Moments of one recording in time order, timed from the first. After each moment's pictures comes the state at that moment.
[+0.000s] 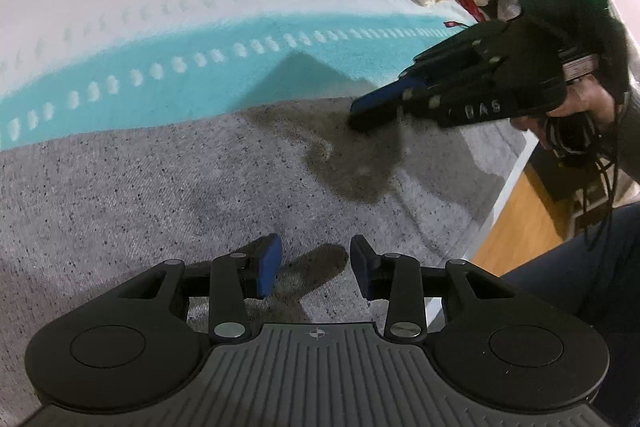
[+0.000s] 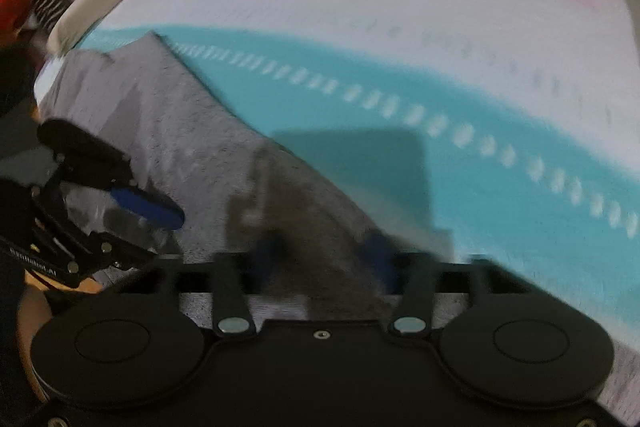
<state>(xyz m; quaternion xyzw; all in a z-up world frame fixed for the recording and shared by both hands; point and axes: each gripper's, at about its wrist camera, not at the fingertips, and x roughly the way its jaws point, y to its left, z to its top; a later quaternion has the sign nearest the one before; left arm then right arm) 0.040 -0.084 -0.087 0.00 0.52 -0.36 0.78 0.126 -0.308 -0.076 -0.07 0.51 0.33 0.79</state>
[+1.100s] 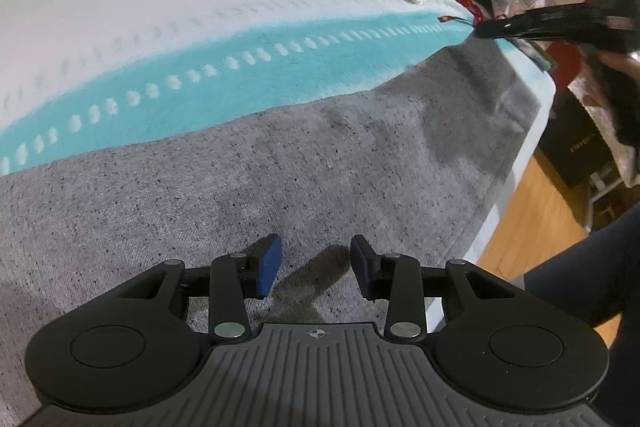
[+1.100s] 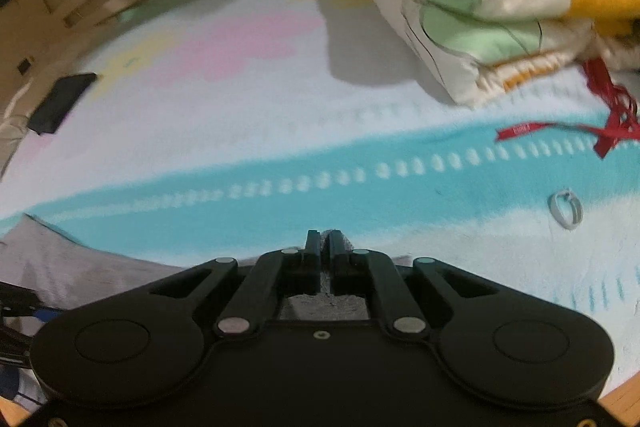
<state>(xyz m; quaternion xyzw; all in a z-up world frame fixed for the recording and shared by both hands) 0.026 -0.088 -0.080 0.03 0.49 -0.35 0.80 0.073 -0.467 -0.025 0.09 0.42 0.05 0.90</state>
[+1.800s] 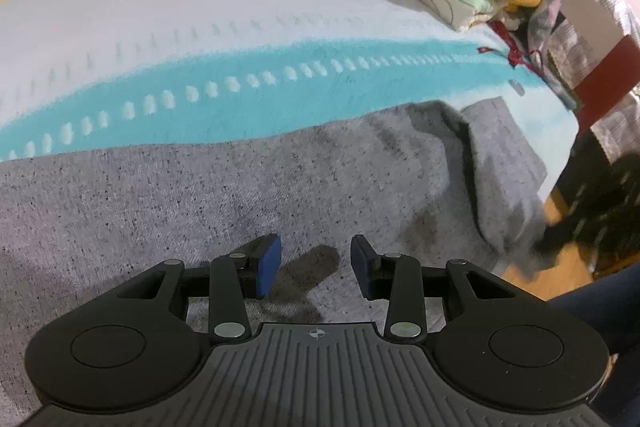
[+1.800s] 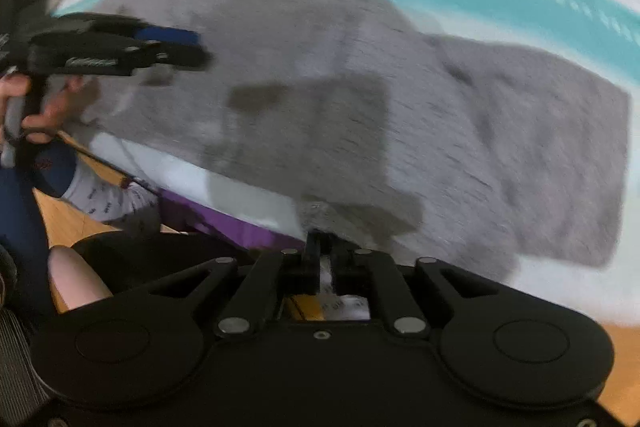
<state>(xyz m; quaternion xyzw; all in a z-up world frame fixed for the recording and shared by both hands) 0.044 -0.066 -0.076 0.00 0.50 -0.30 0.81 0.017 -0.344 -0.059 -0.02 0.63 0.21 0.75</state>
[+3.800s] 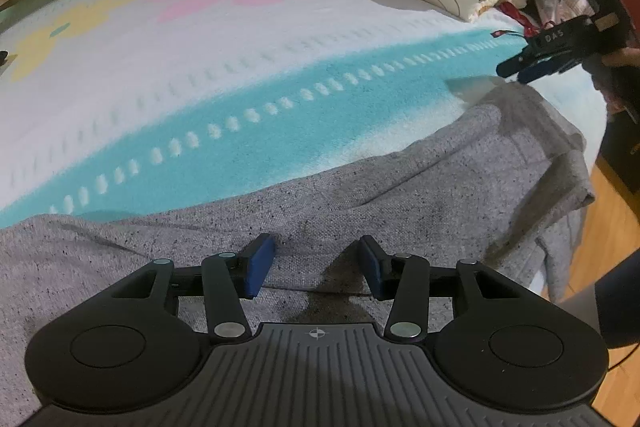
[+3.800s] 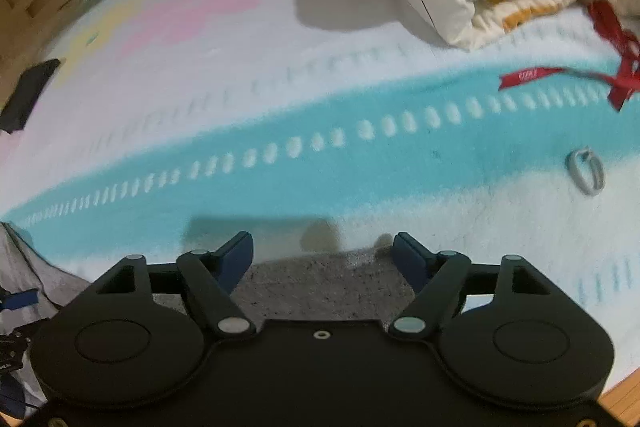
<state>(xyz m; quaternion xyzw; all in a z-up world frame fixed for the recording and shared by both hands) 0.026 -0.076 -0.075 0.09 0.43 -0.28 0.85 0.067 -0.494 -0.048 0.12 0.50 0.02 0.86</state>
